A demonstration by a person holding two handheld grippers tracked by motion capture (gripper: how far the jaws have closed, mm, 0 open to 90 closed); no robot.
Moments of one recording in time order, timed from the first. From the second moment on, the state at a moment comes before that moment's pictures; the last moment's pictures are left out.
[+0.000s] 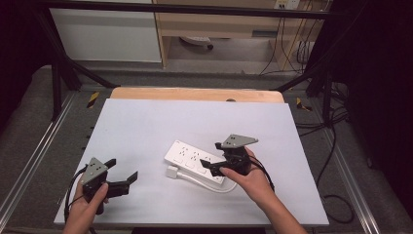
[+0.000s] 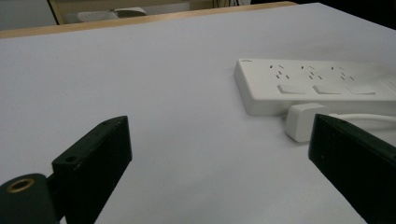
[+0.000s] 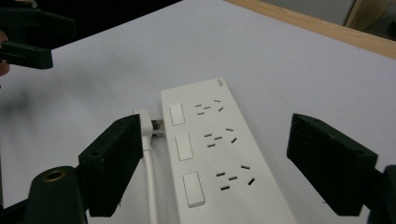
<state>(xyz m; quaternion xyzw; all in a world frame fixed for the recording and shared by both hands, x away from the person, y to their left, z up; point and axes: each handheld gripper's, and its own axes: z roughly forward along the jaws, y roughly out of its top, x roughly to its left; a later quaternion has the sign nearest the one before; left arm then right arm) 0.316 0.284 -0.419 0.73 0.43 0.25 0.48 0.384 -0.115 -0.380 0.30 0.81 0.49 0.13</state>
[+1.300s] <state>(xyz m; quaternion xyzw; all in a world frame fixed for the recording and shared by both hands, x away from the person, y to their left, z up) 0.315 0.284 -0.419 0.73 0.43 0.24 0.48 0.378 -0.102 -0.408 0.29 0.83 0.46 0.11</state>
